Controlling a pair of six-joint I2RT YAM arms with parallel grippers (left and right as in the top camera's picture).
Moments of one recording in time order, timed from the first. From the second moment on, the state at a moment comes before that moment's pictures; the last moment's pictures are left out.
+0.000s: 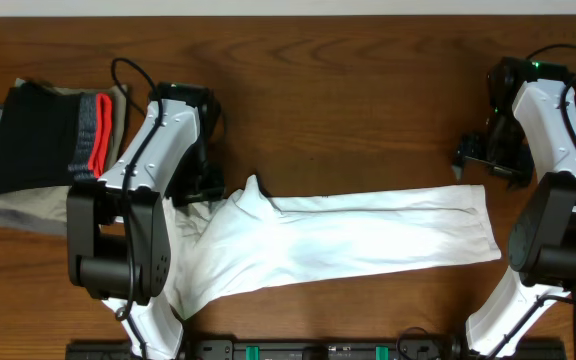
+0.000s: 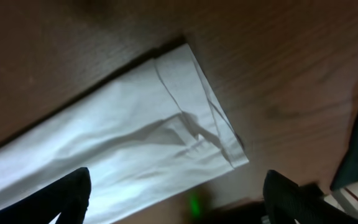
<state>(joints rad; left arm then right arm) -0.17 1.93 1.44 -1.45 0.03 -0.36 -0.13 1.99 1.61 -1.42 0.12 0.36</state>
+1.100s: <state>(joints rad) -0.17 1.93 1.42 -1.19 0.31 -0.09 -0.13 1.99 1.61 -1.34 0.06 0.31</state>
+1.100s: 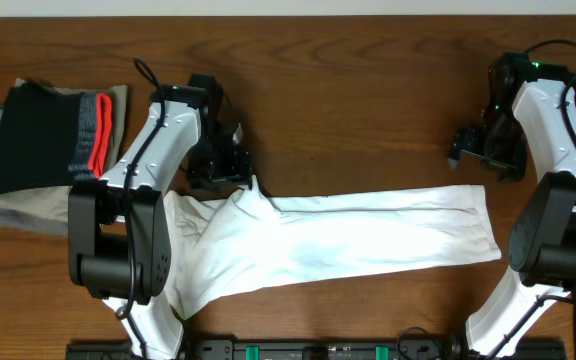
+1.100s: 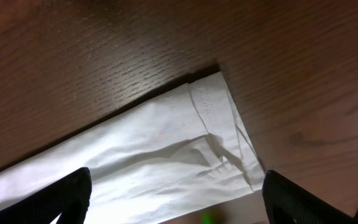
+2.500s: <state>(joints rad) -0.25 1.88 1.44 -1.44 0.09 -0.48 -0.13 1.99 1.61 -1.36 0.05 0.30</state>
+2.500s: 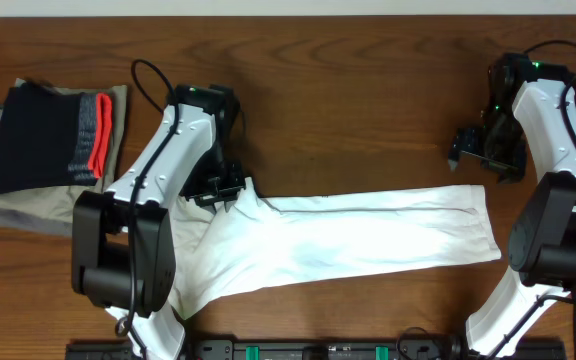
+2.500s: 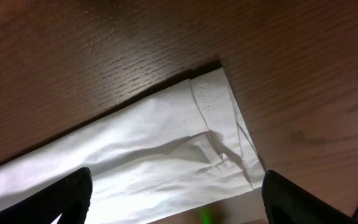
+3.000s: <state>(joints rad) -0.25 1.88 1.43 -1.26 0.16 -0.48 -0.13 1.99 1.61 -1.35 0.05 0.30</state>
